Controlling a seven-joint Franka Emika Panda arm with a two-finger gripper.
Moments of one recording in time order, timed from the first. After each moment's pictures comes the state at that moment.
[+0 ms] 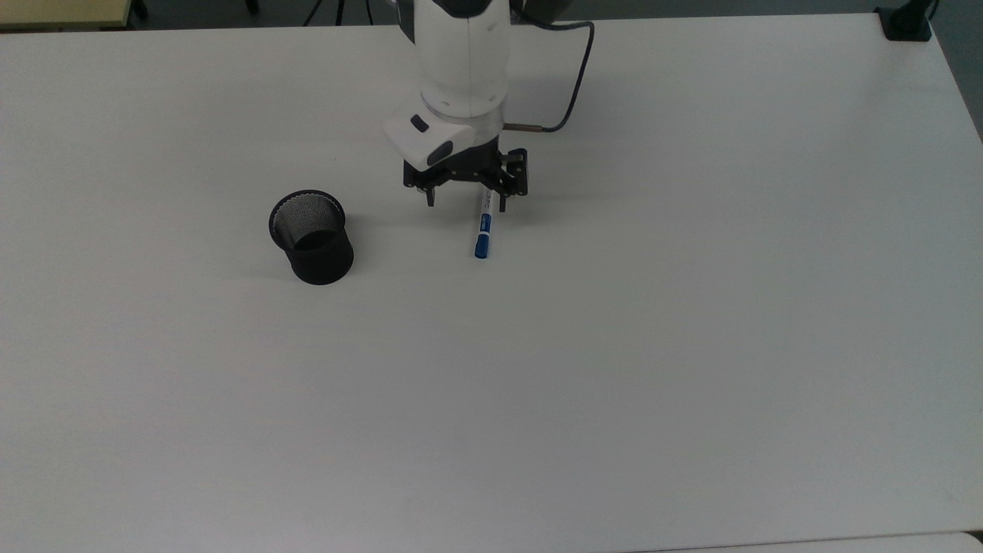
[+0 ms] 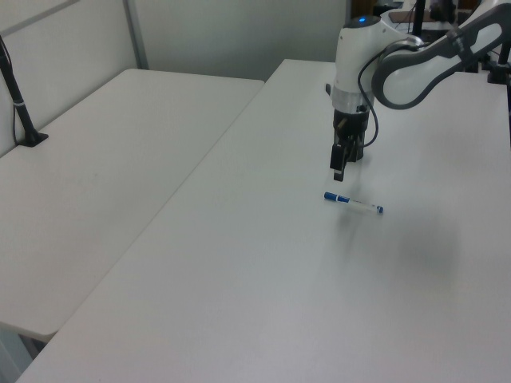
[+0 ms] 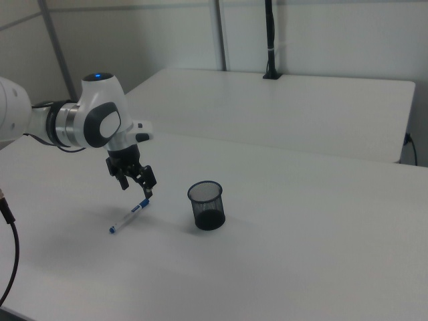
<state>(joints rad) 0.03 0.22 0.14 -1.98 -0.06 2.25 0.25</state>
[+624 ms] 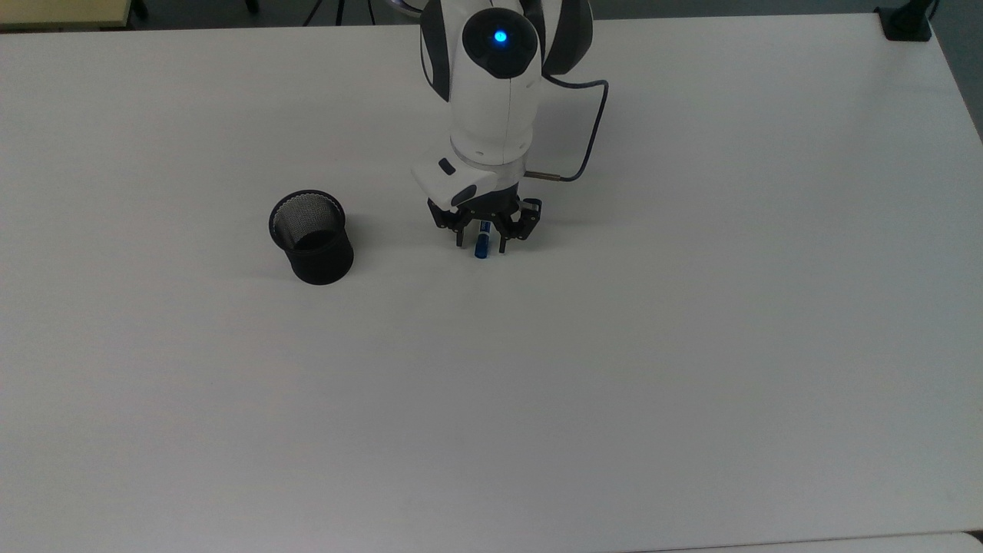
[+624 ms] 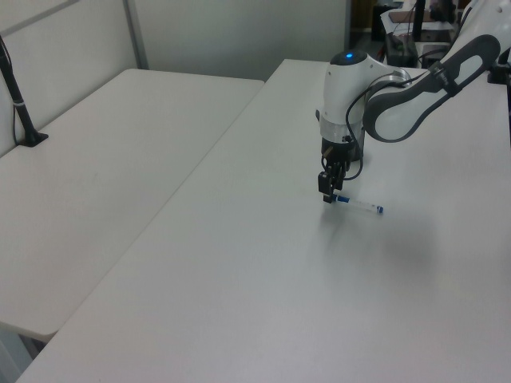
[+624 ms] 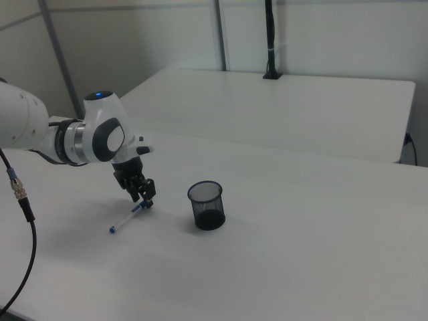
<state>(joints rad) 0.06 0.35 0.14 -1.95 -0.16 2.37 0.41</state>
